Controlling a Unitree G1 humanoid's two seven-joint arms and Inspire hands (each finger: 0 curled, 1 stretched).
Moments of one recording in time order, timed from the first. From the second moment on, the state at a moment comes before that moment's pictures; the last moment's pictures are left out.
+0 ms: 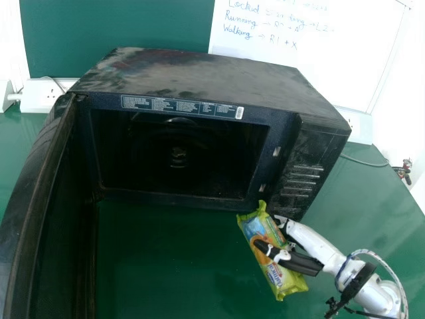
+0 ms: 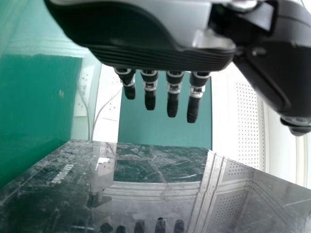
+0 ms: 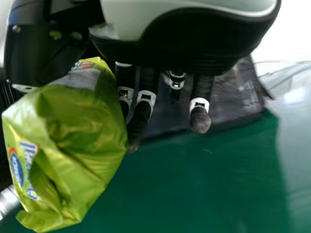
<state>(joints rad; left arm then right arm) 0.75 0.03 0.37 -0.38 -0.49 -0.65 -0.41 -0.09 -0.84 -0.06 -0.11 -0.10 -0.31 0.53</state>
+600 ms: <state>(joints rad) 0.76 0.03 0.37 -0.39 -0.50 -0.62 -0.40 -0.24 -0.74 0.02 -0.18 -0.10 -0.24 0.60</state>
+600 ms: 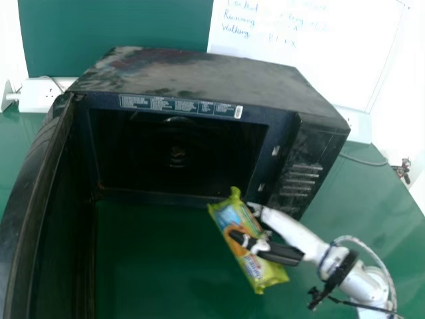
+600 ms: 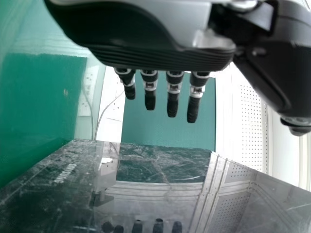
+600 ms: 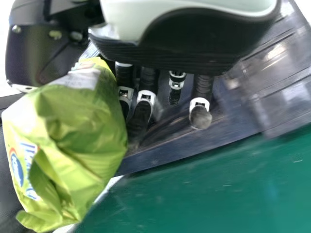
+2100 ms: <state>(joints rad) 0.81 -0.01 0.33 -0.45 -0.51 -0.59 -0.39 -0.89 -0.44 0.31 0.35 -0.46 -0.28 0.52</state>
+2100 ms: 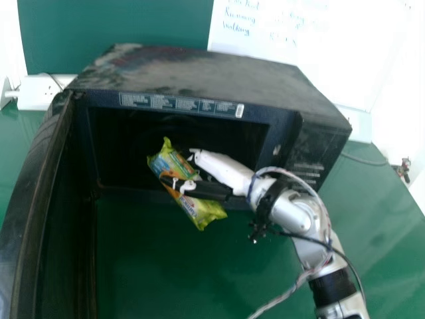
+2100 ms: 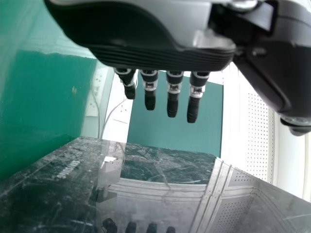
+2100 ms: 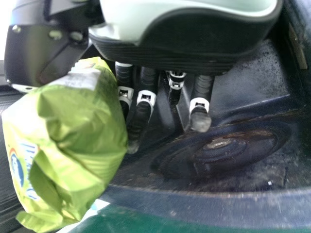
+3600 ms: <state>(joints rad) 0.81 -0.01 0.32 -0.45 -0.49 -0.60 -0.38 -1.39 -0.23 0.46 1.27 -0.68 -0.21 0.13</state>
